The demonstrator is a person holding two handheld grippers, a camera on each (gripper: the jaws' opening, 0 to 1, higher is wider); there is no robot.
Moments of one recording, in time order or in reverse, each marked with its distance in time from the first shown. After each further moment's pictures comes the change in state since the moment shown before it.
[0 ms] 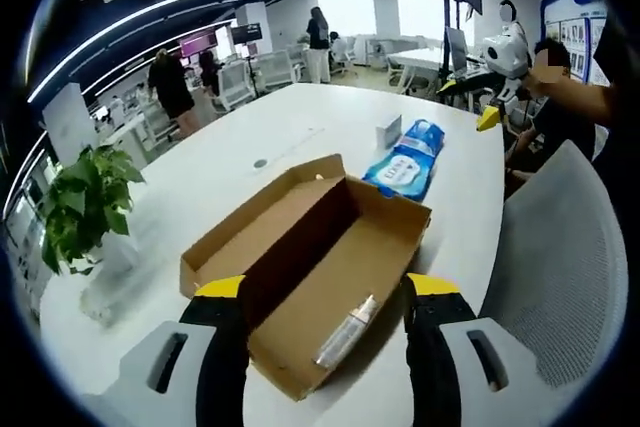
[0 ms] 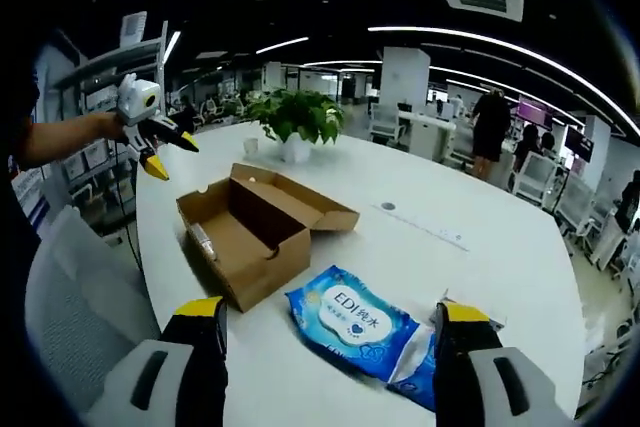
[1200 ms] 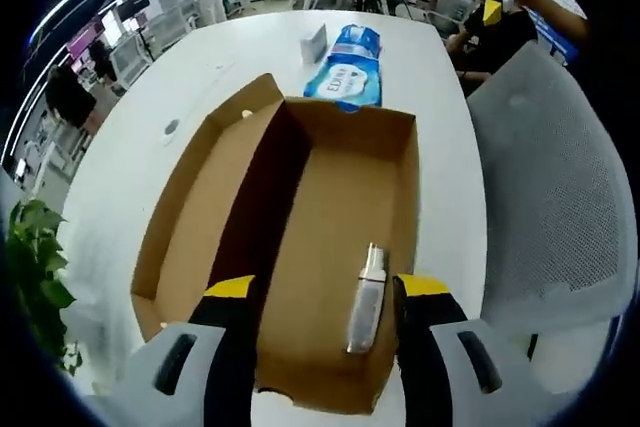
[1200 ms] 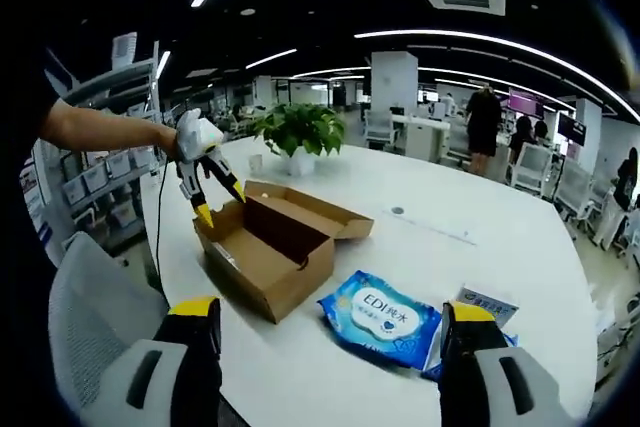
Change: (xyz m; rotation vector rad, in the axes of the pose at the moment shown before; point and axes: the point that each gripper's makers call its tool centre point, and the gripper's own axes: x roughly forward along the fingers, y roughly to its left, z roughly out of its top) left arm 0.074 0.003 -0.050 0.315 0.353 -0.337; right arm -0.016 0.040 0.006 0.074 -0.031 0.008
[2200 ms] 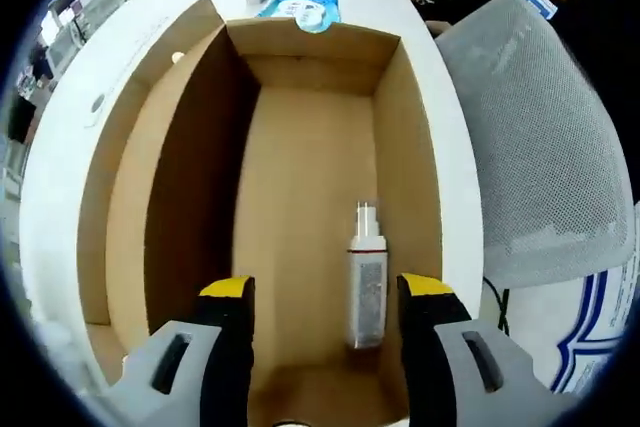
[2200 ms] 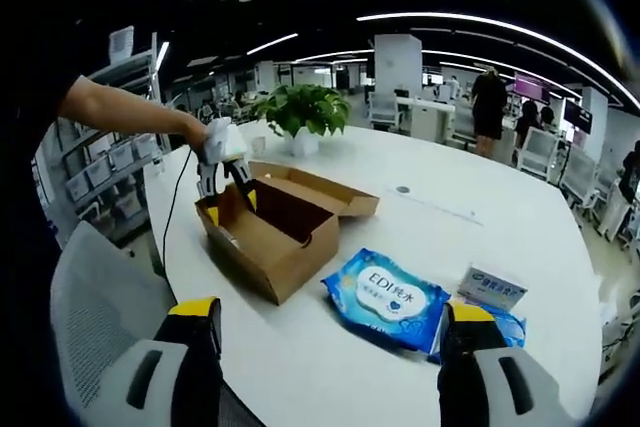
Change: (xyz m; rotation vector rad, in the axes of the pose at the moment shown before) left arm 0.050 -0.010 -0.038 0.098 0.200 -0.242; right arm 0.005 -0.002 -0.022 0.020 0.073 0.019
